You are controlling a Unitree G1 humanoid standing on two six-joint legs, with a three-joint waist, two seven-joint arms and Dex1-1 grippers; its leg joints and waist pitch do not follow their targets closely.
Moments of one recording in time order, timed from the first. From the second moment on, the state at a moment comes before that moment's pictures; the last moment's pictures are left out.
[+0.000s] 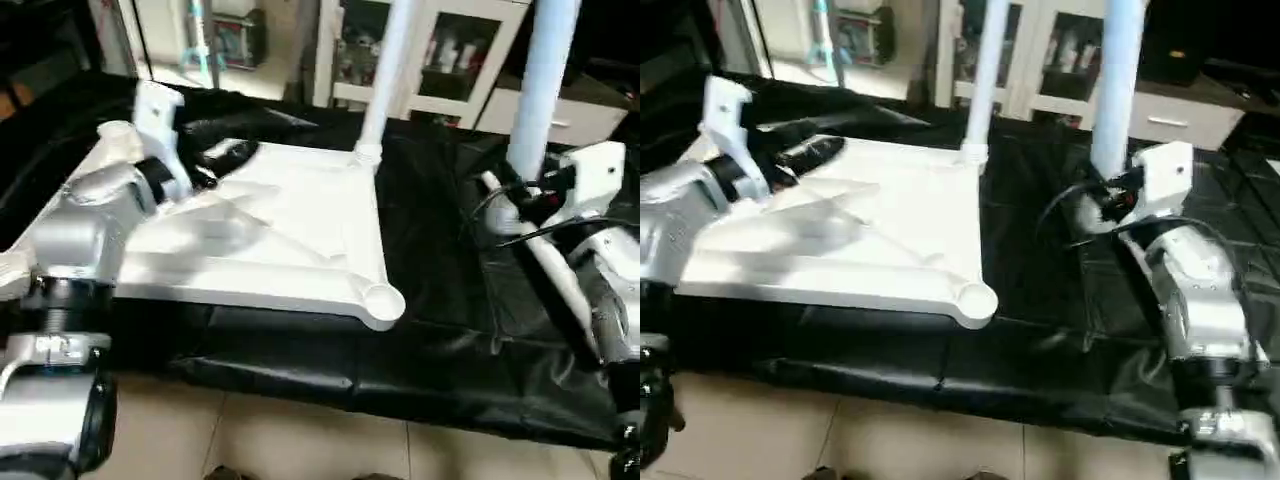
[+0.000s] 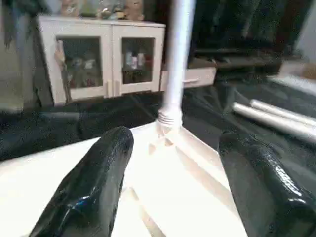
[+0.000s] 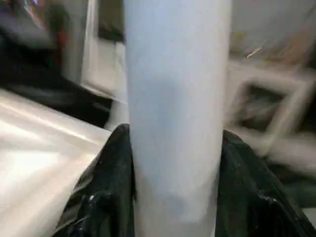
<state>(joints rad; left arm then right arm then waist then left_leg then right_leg) -0.71 0.46 0.04 0.29 -0.34 0.42 -0.72 -0.42 -0.45 -0.14 0.23 0.50 0.16 0.44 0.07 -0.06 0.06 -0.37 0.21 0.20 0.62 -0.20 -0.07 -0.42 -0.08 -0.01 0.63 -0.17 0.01</state>
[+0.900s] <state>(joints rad) -0.88 0.19 -0.11 0.33 -0.21 0.32 -0.54 -0.35 -0.48 -0.02 -0.04 0.84 0.67 0.73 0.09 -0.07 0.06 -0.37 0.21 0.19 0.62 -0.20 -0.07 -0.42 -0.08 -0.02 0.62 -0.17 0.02</state>
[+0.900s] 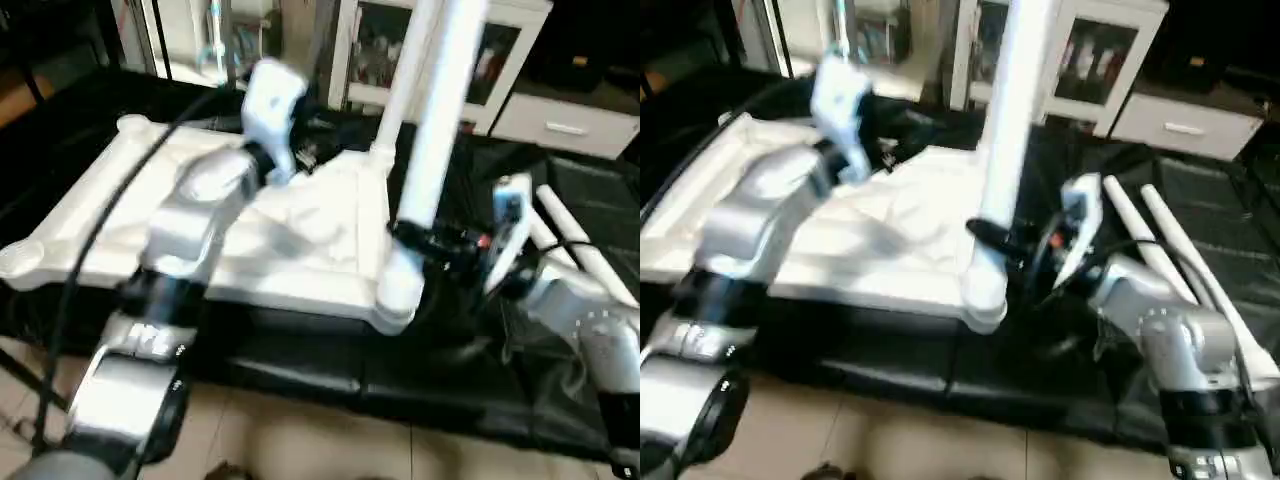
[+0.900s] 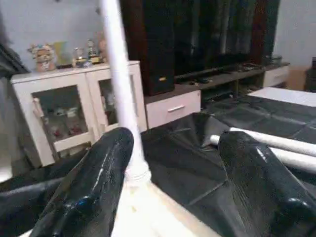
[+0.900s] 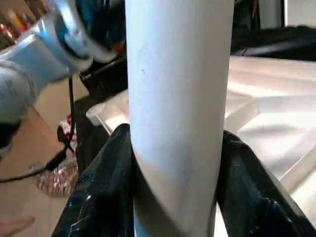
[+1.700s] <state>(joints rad) -0.97 0.04 -0.19 0.30 -0.23 0.38 -0.63 -0.38 -0.46 0.01 -0.03 0.69 0.59 0.73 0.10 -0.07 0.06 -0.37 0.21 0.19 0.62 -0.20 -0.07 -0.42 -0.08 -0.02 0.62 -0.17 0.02</state>
